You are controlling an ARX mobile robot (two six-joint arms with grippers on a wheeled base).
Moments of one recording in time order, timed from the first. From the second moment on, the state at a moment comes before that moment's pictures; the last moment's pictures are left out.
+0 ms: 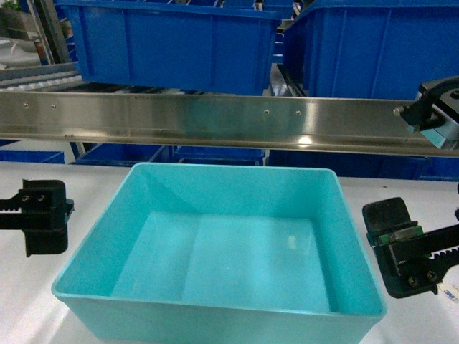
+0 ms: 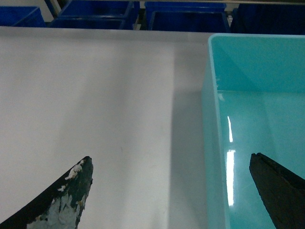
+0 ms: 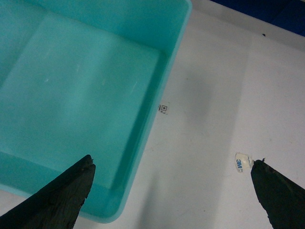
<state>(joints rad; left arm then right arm) -0.10 1.55 0.47 0.55 -0.13 -0.04 0.36 1.47 0.71 -0.01 0.15 0.02</state>
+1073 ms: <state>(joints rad) -0.20 1.79 0.64 0.52 -0.16 -0.11 0.36 1.83 0.84 0.02 0.21 0.06</state>
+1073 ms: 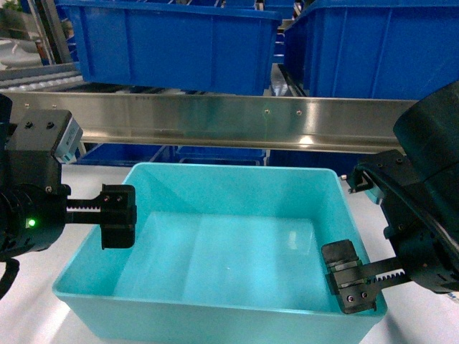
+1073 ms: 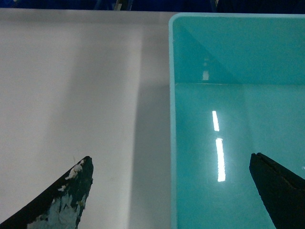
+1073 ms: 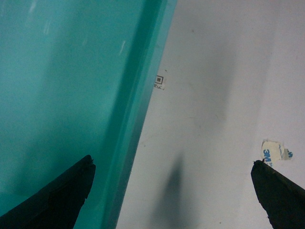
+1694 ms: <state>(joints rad) -0.24 1.91 0.66 0.51 -0.21 -0.18 0.36 1.87 0.86 0.04 0.21 0.09</state>
